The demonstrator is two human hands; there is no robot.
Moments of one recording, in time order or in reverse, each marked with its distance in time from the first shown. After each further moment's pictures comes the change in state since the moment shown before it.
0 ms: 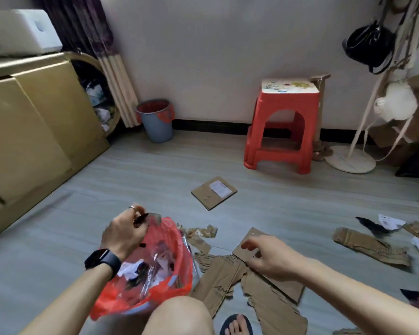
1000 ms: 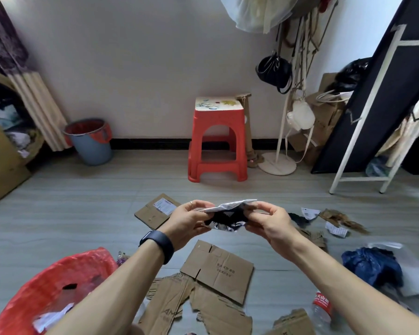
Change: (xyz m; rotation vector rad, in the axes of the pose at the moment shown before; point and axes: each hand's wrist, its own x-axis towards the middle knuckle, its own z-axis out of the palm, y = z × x) left_hand -0.020 0.281 0.062 -1.218 -0.971 -0.285; right_hand -0.070 0.081 -0.084 1.404 0.640 0.231
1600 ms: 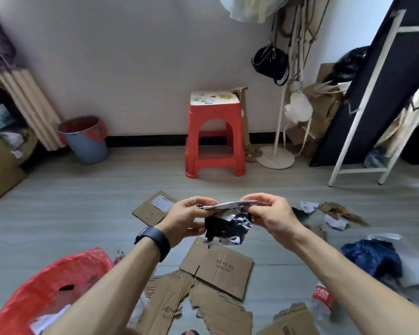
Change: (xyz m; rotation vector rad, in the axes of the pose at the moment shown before) left_hand -0.001 0.008 0.007 0.147 -0.042 -0.030; right_hand 0.005 -0.008 -0.007 -0.093 -0.018 -0.088
